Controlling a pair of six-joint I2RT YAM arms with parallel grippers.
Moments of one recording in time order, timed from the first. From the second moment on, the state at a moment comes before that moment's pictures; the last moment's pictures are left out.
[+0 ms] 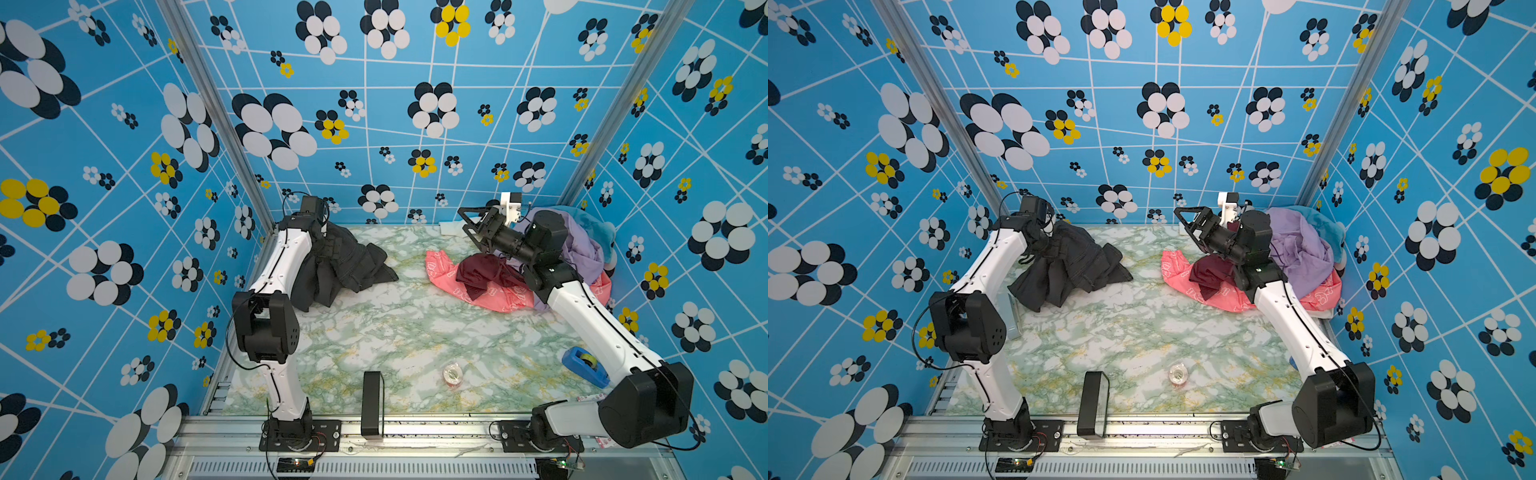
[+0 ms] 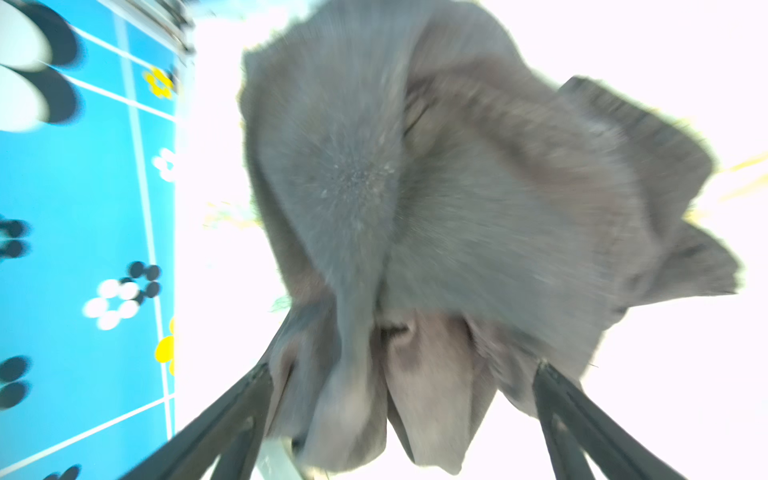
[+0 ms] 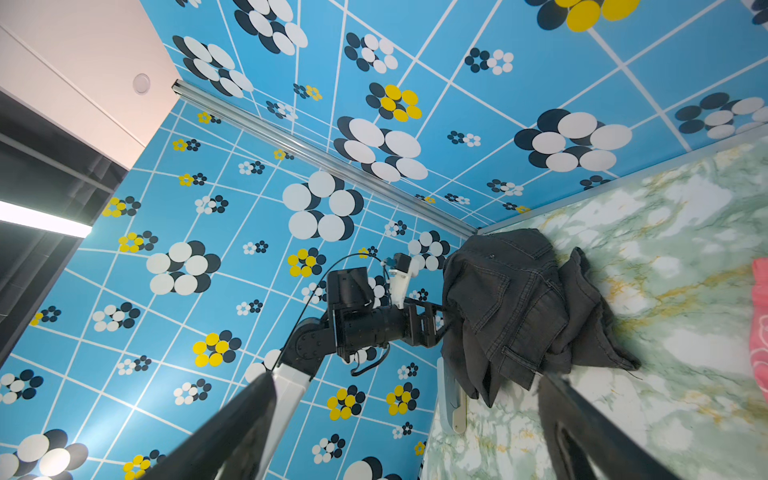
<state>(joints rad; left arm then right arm) -0.07 1.86 1.81 -0.95 -0.11 0.02 0.24 1.37 1.22 0.12 -0.61 1.03</state>
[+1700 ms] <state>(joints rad) 0.01 1.19 0.43 0.41 -0.02 -0.09 -0.02 1.15 0.68 -0.09 0.08 0.09</state>
